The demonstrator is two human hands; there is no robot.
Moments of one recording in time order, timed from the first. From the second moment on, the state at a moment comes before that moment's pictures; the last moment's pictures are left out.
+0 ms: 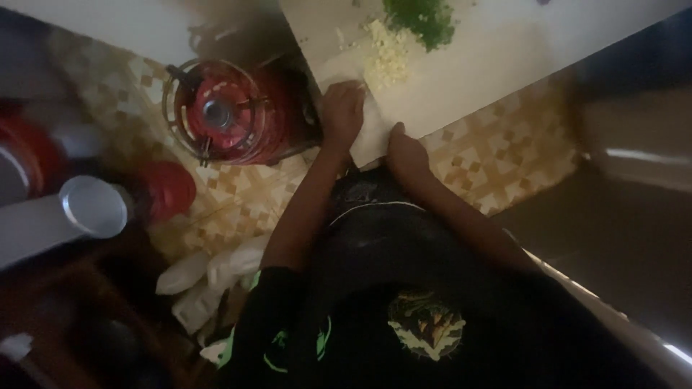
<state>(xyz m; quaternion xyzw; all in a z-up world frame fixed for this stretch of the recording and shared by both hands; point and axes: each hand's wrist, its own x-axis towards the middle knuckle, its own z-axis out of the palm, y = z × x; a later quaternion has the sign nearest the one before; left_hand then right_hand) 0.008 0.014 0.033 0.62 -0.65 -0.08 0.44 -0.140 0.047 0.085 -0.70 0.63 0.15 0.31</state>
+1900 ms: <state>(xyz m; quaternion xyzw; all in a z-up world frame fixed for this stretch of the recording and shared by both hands) 0.009 0.019 0.046 0.61 -0.64 -0.05 0.47 -0.112 -0.079 0.070 -0.94 0.29 0.03 0.17</state>
